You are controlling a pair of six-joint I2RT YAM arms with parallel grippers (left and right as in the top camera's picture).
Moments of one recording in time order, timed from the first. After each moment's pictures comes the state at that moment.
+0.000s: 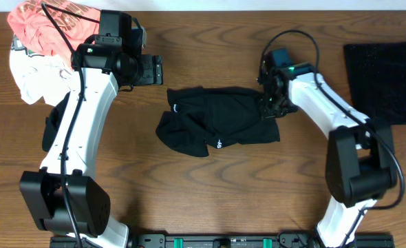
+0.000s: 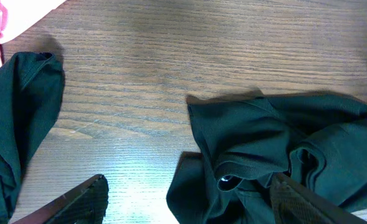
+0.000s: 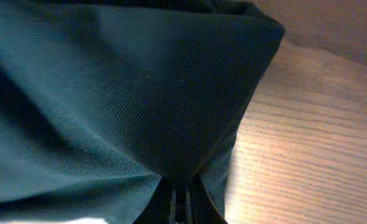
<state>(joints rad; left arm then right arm) -0.11 1.73 1.60 -0.98 0.12 -0.14 0.27 1.96 1.40 -0.90 -0.08 0.09</state>
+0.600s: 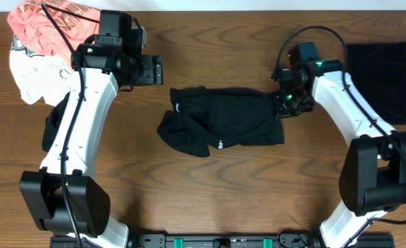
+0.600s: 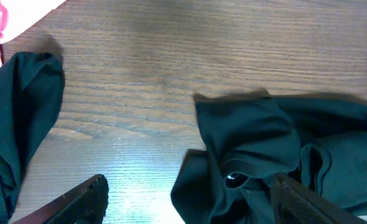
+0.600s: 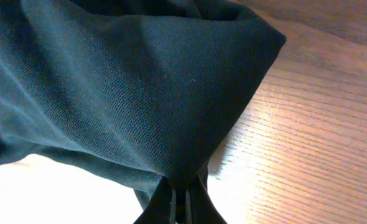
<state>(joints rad) -0.11 1.73 1.60 -0.98 0.12 -0.14 0.15 1.88 1.40 -0.99 -0.24 -0.04</state>
